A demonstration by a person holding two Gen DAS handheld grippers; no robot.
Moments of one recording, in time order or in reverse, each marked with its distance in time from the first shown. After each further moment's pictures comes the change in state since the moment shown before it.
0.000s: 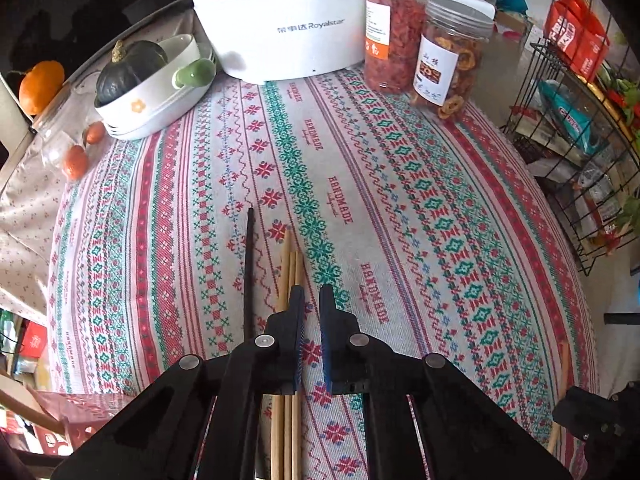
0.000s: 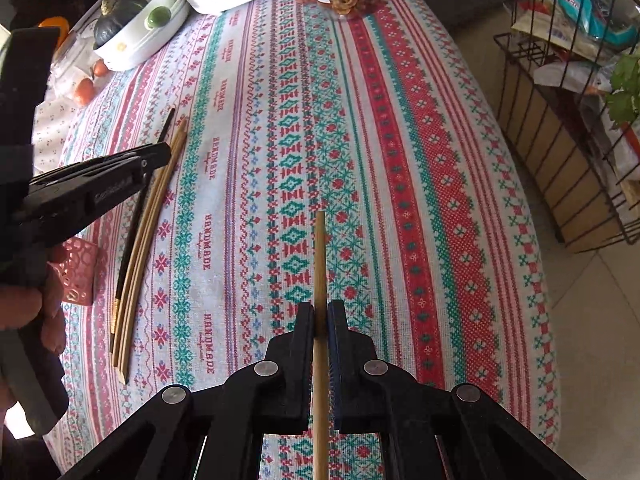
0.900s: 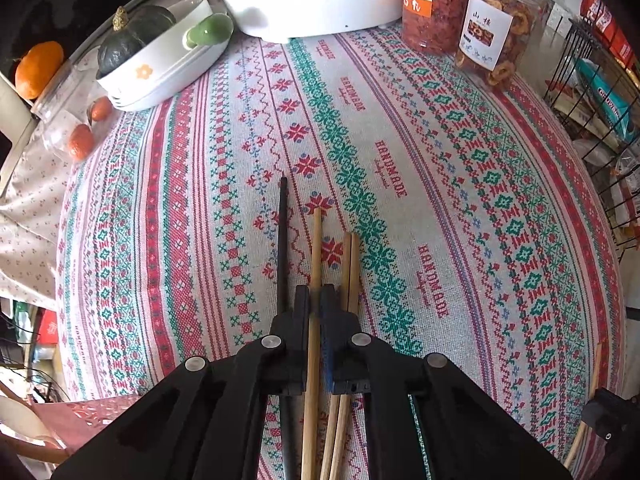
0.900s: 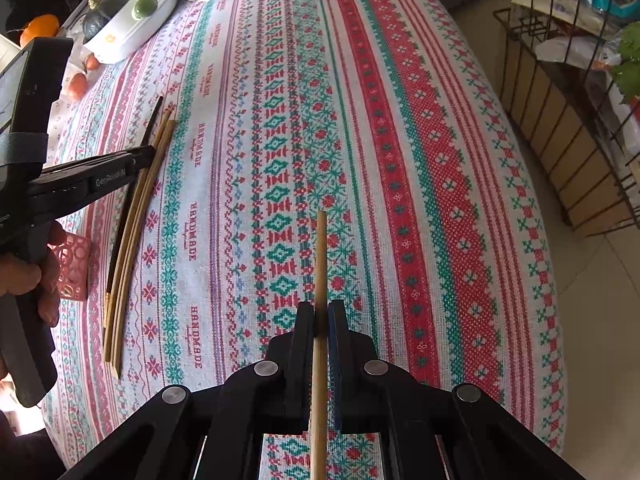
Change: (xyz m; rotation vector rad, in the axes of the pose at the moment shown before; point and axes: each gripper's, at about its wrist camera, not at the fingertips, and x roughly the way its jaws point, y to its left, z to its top) left arm 0.029 0.014 -0.003 0.003 0.097 0.063; right arm 0.015 -0.012 -0.002 0.025 0.053 0.015
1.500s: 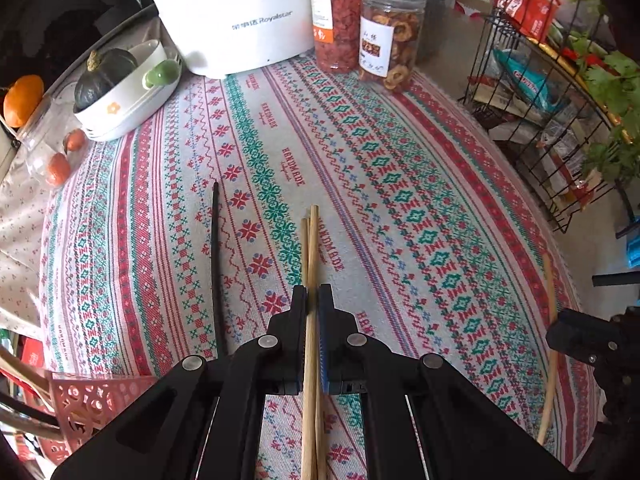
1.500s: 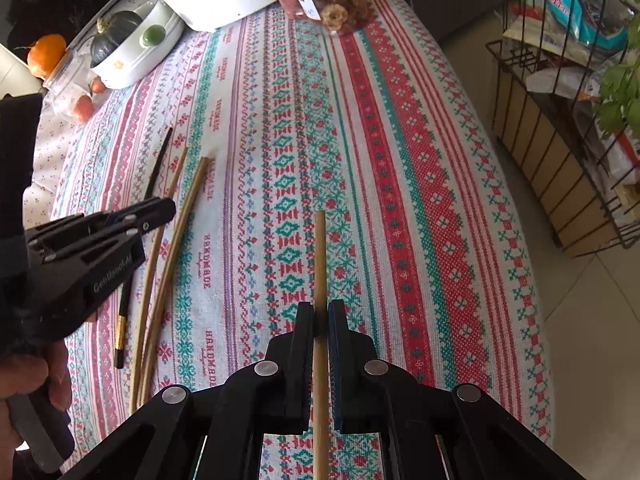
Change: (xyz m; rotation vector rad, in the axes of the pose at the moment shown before) left arm -0.058 -0.035 -0.042 0.112 -0.117 -0.142; right arm -0.027 0.015 0.003 -0.011 -0.111 -0.019
